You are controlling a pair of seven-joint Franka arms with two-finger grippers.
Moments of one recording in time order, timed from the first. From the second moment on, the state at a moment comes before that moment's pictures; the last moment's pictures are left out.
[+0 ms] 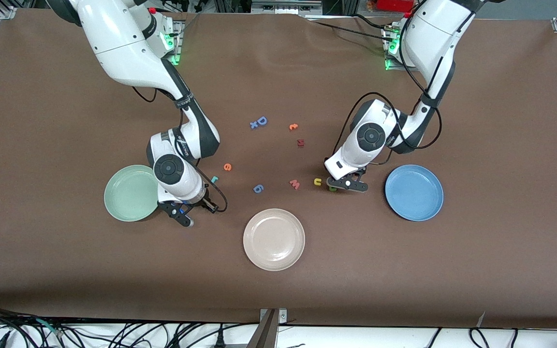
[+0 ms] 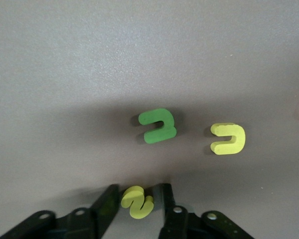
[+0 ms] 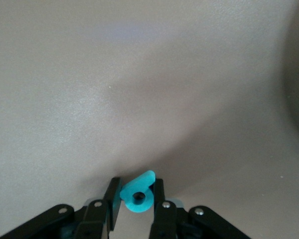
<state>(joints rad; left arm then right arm) -0.35 0.59 -0.17 -1.95 0.00 2.50 -0.33 0.46 0.79 -0.05 -1.57 0.04 2.39 1.02</state>
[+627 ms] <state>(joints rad) -0.34 0.47 -0.16 -1.86 0.06 2.20 -0.33 0.41 0.74 -0.07 -1.45 0.03 2.10 0.86</state>
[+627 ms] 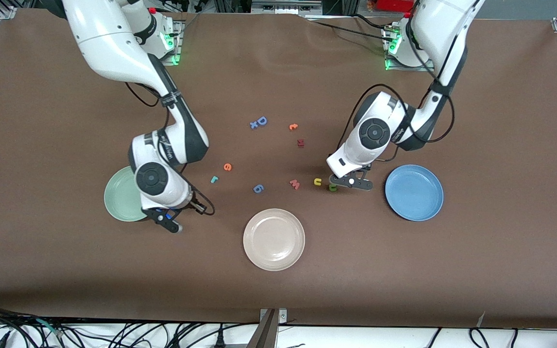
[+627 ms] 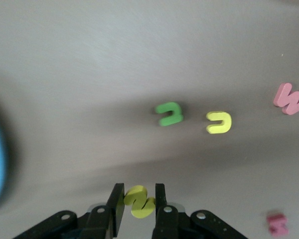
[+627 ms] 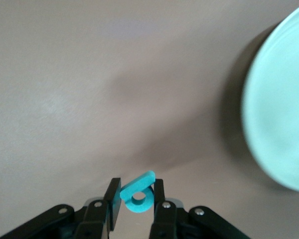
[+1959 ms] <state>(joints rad) -0.03 0.55 -0.15 -1.89 0.34 2.18 -0.16 0.38 0.52 -0.27 -1.96 0.03 2.46 0.37</state>
